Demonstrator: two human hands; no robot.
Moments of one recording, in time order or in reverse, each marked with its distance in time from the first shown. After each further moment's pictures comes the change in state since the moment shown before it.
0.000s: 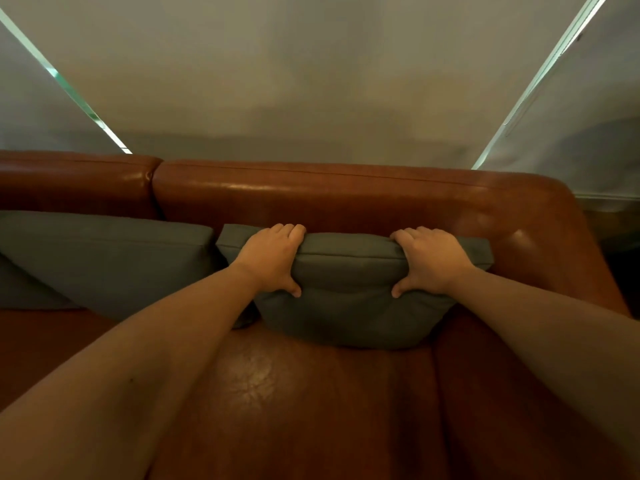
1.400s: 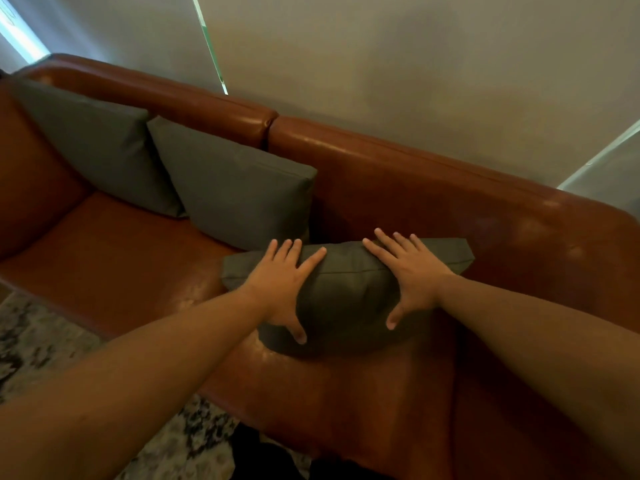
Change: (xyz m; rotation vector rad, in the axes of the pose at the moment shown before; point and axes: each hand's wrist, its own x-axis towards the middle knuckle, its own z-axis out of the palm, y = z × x) left_hand -0.233 0.037 0.030 -0.042 -0.202 -0.260; right_hand -0.039 -0.140 0.008 -0.005 -0.172 -0.411
